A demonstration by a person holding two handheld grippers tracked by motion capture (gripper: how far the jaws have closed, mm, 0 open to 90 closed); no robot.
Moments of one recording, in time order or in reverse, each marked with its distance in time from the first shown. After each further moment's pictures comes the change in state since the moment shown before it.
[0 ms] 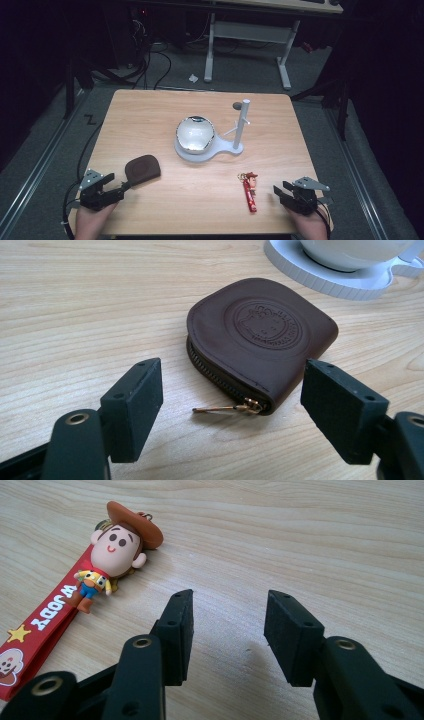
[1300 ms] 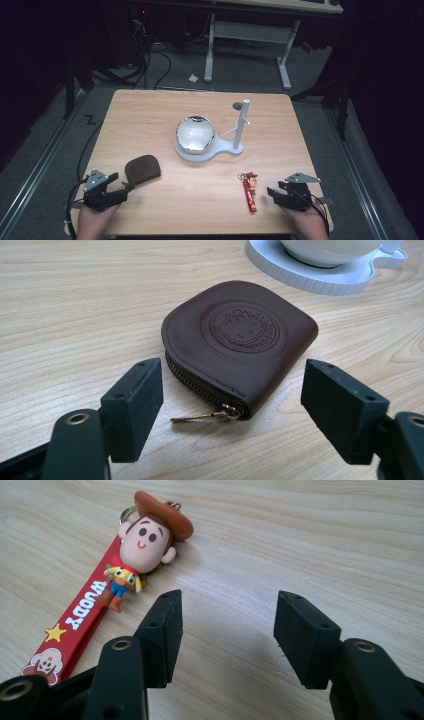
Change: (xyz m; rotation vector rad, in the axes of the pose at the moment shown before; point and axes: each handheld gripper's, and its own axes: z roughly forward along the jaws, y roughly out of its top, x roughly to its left) left arm -0.008 0.001 0.002 -0.005 -0.028 0.051; right arm 0.012 0.018 0.006 0.127 0.050 -0.015
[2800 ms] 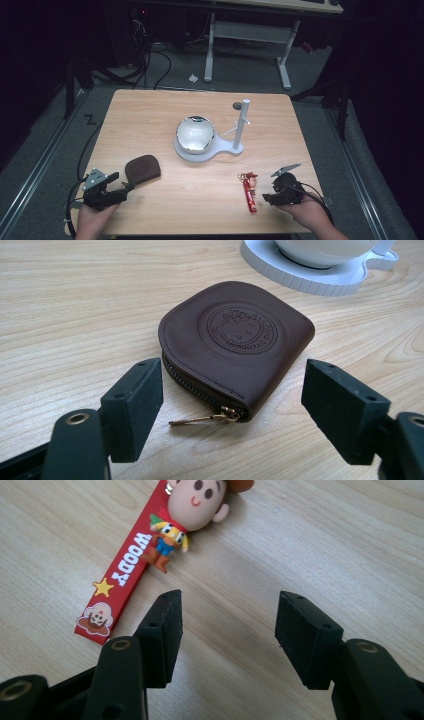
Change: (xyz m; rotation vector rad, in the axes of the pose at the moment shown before) left arm 0.004 0.001 0.002 0.001 -0.029 -0.002; right arm 0.020 0.039 0.001 0.350 0.056 -0.135
